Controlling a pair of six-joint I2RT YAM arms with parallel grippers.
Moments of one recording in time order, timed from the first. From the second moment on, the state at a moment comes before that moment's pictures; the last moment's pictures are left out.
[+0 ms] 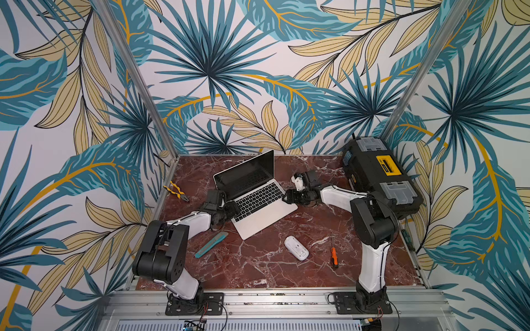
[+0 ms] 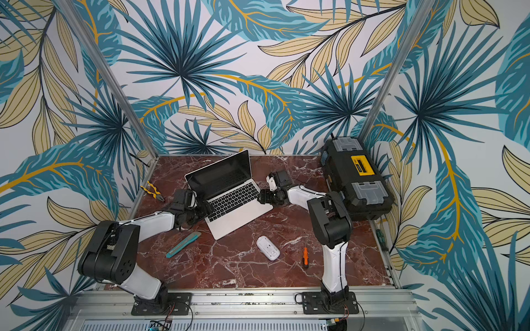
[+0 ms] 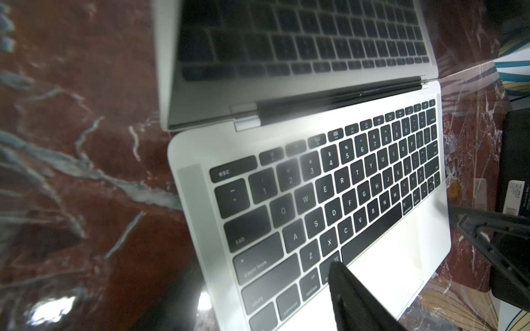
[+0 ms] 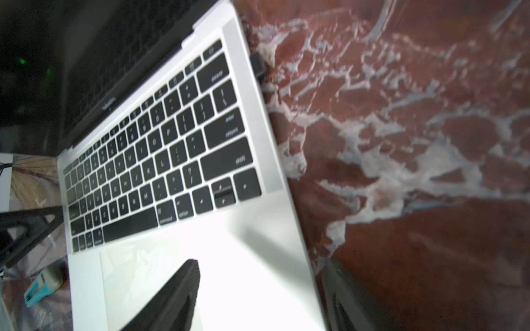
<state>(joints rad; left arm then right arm) -0.16 1.60 0.74 -0.04 0.24 -0.68 0.51 2.01 1.28 -0.23 -0.35 0.37</state>
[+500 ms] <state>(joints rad) -0.13 1.77 0.89 0.03 0.25 -0.60 0.61 1.76 0.90 -0.06 -0.39 0.47</state>
